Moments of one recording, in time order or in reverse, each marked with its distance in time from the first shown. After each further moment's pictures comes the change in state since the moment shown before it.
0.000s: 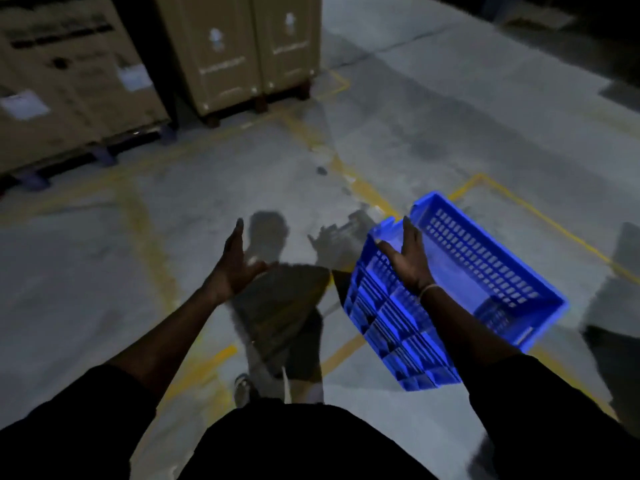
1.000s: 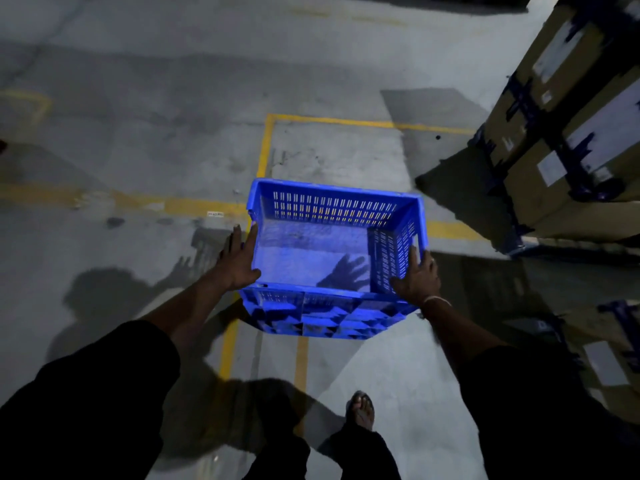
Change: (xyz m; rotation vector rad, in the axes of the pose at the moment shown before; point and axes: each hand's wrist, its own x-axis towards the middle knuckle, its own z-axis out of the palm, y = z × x) left_hand 0.324 0.096 0.316 0.743 -0.819 0.586; right_hand -0.068 0.212 -0.084 -0.386 0.383 0.949
